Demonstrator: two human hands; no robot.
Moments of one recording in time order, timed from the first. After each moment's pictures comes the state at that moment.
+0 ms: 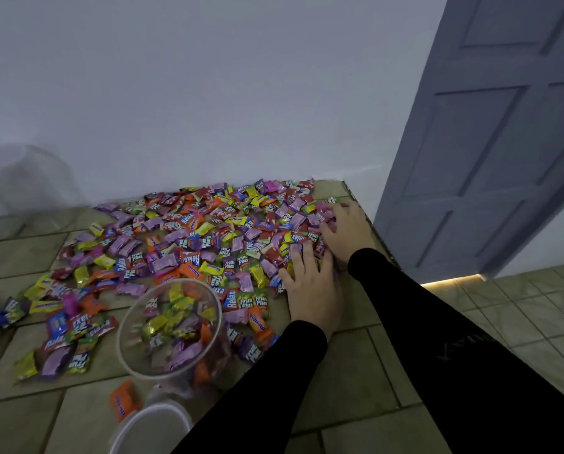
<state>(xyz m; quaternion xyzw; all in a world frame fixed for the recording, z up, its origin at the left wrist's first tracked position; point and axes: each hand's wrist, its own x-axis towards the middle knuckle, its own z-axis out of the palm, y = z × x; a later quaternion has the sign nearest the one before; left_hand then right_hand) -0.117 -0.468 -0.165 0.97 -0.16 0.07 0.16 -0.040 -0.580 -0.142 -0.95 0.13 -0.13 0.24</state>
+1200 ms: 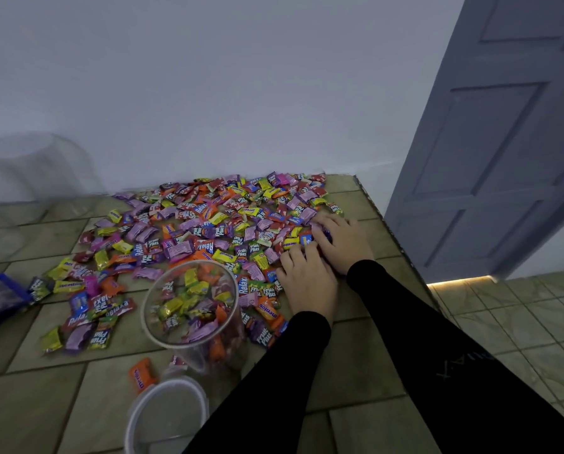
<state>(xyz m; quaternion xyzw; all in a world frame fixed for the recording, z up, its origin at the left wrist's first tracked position) -0.108 -0.460 -0.173 0.95 -0.02 0.20 0.23 -0.052 -0.557 -0.168 -0.97 0.04 -0.12 0.22</state>
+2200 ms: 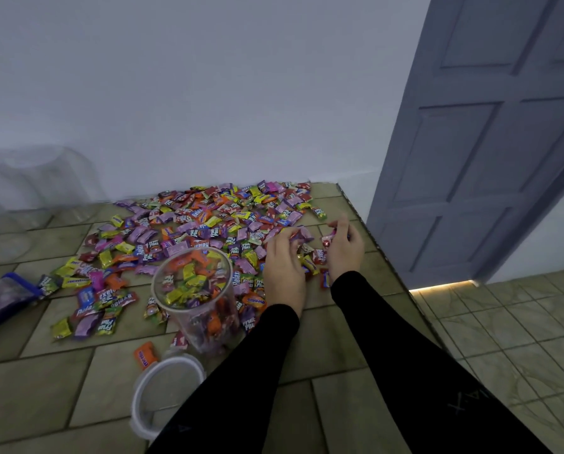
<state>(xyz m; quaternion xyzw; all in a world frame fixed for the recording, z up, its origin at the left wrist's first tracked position) -0.134 -0.428 -0.142 0.84 -0.09 0.18 0.50 -0.119 -0.517 -0.119 -0.61 0.29 -0.28 0.68</state>
